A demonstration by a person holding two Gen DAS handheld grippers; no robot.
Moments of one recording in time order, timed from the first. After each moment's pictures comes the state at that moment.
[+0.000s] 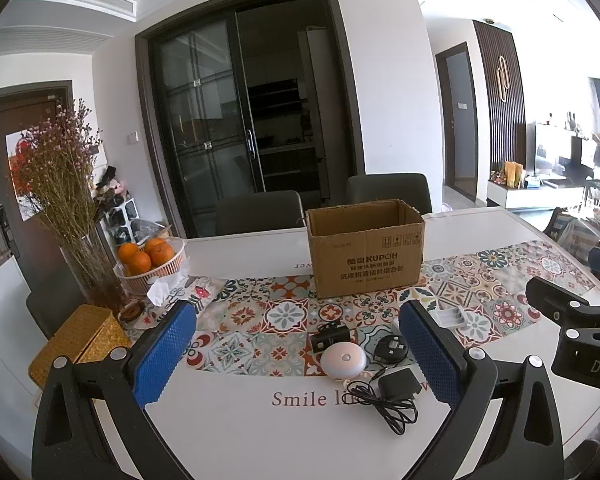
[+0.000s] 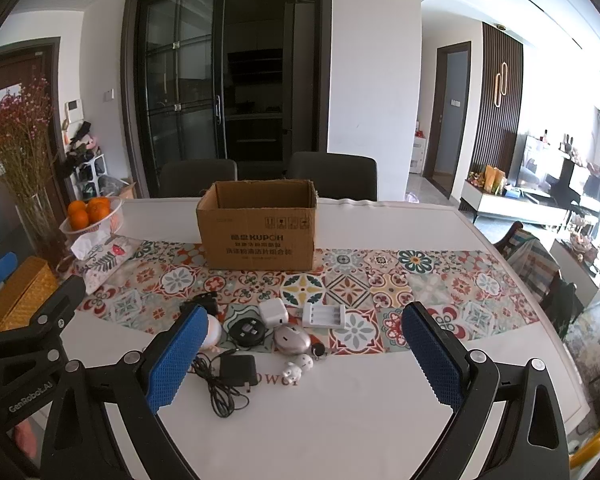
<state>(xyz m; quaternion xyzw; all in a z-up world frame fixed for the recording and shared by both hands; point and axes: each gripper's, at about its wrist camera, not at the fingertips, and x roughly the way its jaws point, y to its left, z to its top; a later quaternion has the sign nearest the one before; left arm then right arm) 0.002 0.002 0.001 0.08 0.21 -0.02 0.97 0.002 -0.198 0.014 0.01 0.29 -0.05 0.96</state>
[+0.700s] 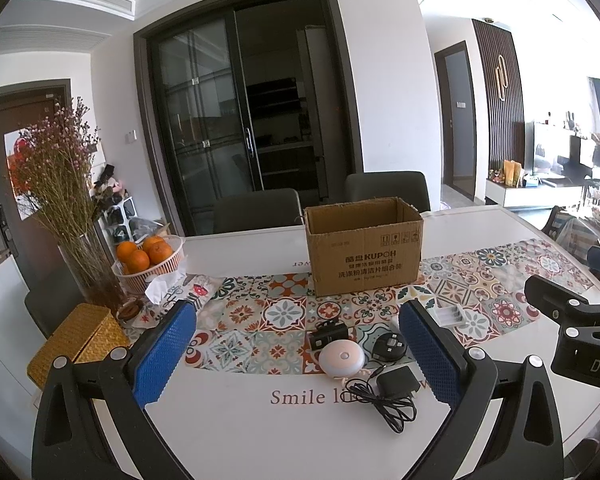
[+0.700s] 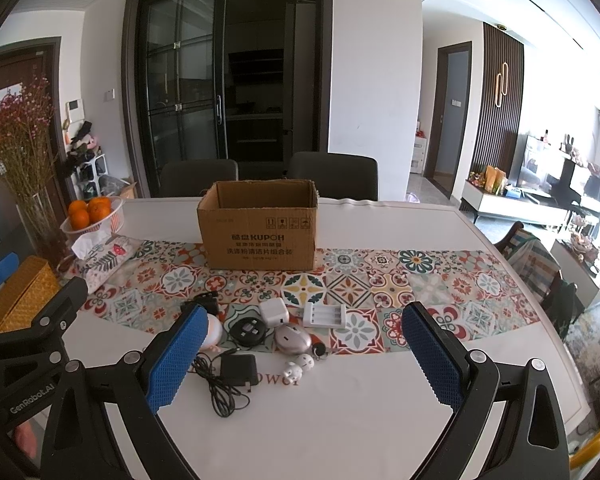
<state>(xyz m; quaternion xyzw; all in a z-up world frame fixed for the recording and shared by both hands) 0.003 0.002 0.001 0.08 0.21 -0.02 0.97 0.002 -0.197 0.014 0.01 0.29 -0.05 0.96</state>
